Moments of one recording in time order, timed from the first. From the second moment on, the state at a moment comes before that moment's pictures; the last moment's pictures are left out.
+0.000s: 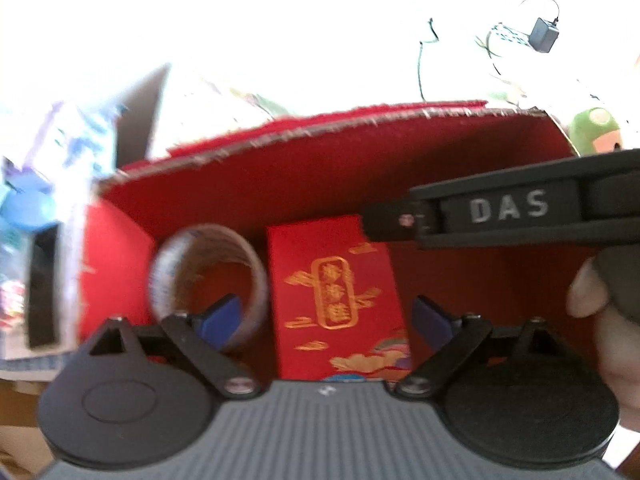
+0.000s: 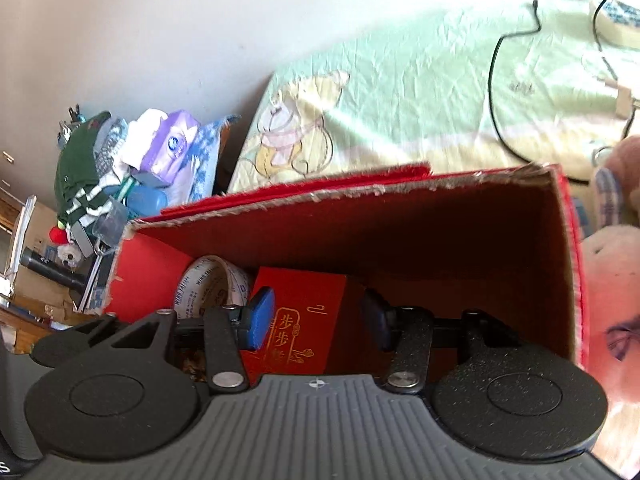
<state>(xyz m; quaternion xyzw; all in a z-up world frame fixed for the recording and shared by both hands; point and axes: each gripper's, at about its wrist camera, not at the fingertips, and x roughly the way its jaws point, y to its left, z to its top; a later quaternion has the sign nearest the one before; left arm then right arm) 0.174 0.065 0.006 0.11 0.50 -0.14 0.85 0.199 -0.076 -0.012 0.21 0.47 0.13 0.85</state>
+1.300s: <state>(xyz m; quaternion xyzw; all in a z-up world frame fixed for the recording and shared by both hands) 0.066 0.082 0.059 0.05 0.44 0.01 0.90 0.041 -0.104 0.051 0.19 0.32 0.23 0.90</state>
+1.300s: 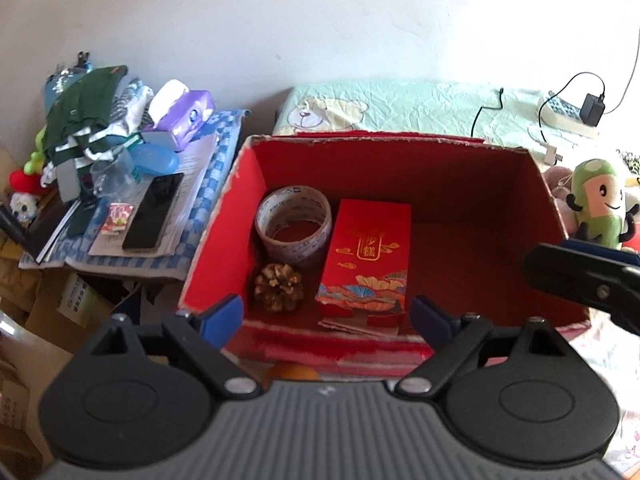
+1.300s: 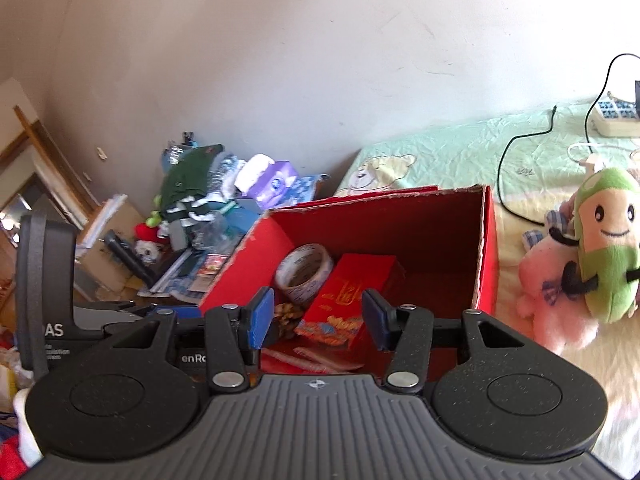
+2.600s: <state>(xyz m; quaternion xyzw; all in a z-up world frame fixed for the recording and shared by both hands) -0.020 0.076 -0.046 -0.02 0.49 -0.06 0.87 0.028 -0.090 -0.049 0.24 0.49 0.28 0.79</state>
